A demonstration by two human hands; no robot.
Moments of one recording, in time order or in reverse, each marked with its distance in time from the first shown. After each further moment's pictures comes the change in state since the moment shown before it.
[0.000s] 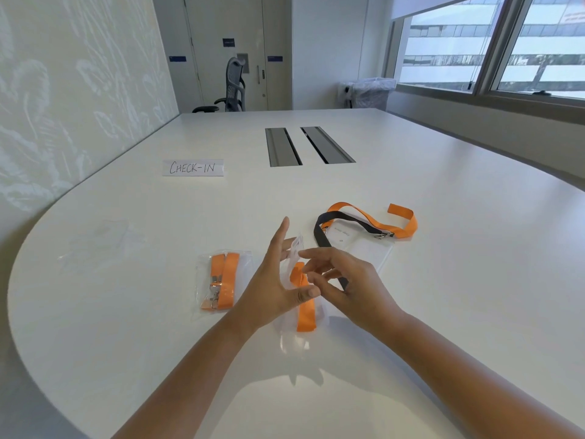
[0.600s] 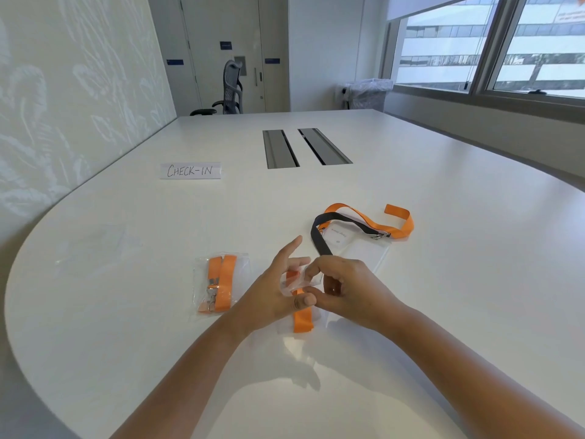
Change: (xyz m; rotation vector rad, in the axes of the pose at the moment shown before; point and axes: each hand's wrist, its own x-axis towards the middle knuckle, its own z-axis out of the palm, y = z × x) left_hand 0.002 -0.010 0.000 0.004 -0.189 -0.059; right_hand 0.002 -0.001 -0.012 -0.131 -0.152 0.011
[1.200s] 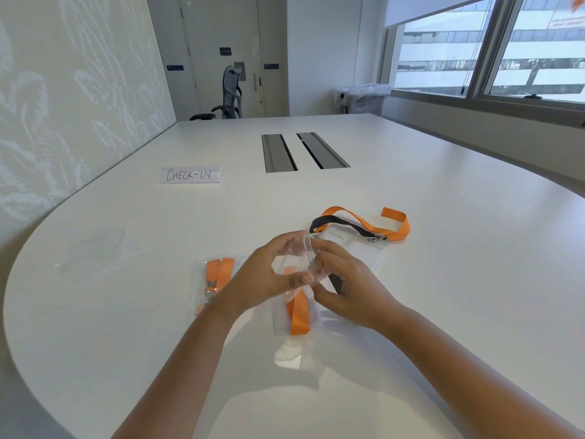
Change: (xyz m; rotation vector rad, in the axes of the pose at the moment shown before) left_hand 0.007 0.030 -0.018 0.002 0.075 0.068; right_hand 0.000 0.011 0.000 0.082 0.069 -0.029
